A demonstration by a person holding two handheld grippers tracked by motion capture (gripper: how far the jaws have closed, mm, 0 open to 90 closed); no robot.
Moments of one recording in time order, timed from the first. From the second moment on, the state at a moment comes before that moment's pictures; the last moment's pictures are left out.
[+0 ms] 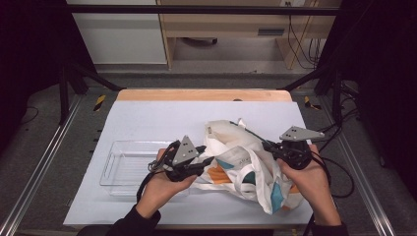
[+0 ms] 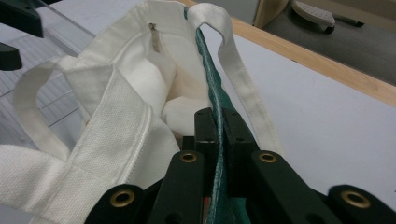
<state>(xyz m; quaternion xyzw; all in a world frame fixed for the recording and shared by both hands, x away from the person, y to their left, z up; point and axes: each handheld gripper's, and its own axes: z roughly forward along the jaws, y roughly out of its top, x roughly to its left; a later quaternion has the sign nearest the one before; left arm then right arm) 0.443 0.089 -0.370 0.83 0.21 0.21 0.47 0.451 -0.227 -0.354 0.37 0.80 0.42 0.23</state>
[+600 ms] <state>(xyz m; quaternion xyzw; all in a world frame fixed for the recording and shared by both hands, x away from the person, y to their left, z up) 0.466 0.039 -0.381 0.86 0.18 0.17 0.45 0.447 -0.220 -0.355 0.36 0.80 0.42 0.21</state>
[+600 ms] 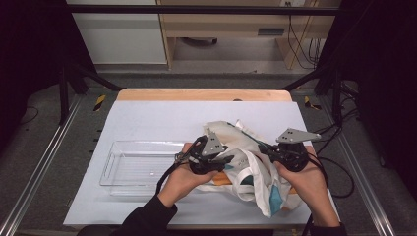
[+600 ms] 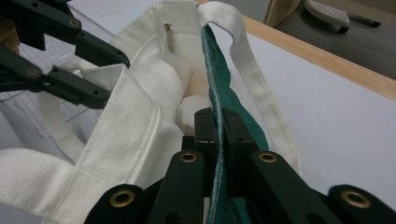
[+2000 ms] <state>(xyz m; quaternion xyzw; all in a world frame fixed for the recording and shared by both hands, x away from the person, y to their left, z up) 0.400 0.064 -0.431 0.85 0.17 0.20 0.45 0.466 -0.231 -0.361 0.39 0.78 0.43 0.22</state>
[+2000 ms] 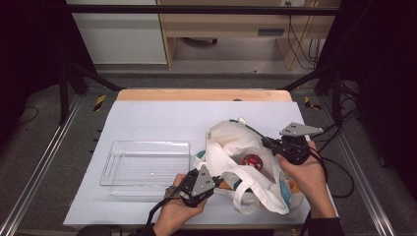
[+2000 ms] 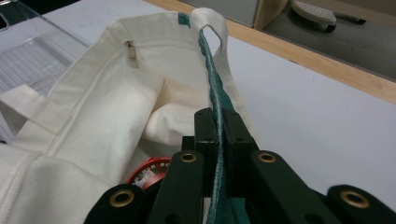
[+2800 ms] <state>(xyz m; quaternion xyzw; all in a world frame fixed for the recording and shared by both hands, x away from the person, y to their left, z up) 0.398 0.061 -0.450 0.87 0.17 0.19 0.43 0.468 -0.242 -0.383 0.40 0.77 0.43 0.23</state>
